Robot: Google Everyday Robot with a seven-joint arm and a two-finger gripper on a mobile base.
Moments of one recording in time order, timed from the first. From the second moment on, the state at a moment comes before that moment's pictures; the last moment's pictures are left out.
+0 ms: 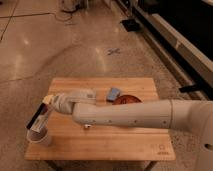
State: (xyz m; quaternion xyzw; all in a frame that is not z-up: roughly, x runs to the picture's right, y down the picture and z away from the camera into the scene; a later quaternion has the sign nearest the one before) arm -0.272 0.052 0.676 0.22 -0.35 -0.46 0.79
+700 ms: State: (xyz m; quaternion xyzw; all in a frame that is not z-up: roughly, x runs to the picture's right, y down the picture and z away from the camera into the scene) arm -0.280 0.058 0.683 0.25 -0.31 -0.48 0.78
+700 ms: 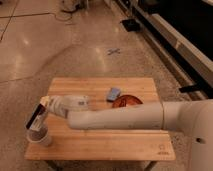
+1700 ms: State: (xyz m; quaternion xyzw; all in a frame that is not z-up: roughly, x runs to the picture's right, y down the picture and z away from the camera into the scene) arm -0.279 0.082 0.666 0.26 -0.32 -0.48 0.78
